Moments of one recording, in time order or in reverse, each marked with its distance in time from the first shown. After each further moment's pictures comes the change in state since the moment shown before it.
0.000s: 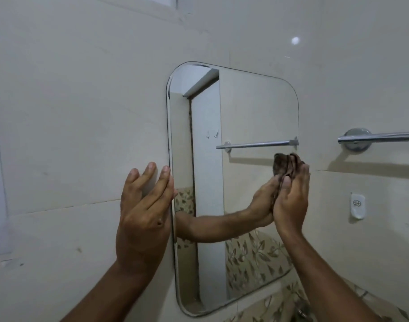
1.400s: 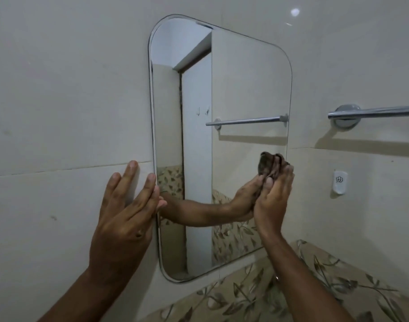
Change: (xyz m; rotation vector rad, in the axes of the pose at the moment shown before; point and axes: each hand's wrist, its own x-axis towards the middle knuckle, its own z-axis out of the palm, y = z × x) left_hand -0.057 -0.003 -0.019 0.042 -0.172 0.155; right_hand -0.055 0.022 -0.009 -0.036 -0.064 0.029
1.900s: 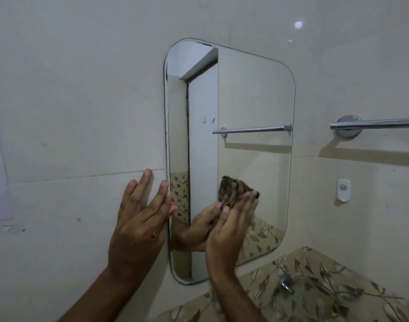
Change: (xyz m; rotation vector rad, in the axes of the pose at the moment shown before) left_hand 0.003 0.003 0.002 0.001 0.023 -0.024; right_hand -0.114 -0.083 0.024 0.083 -0.062 -0.022
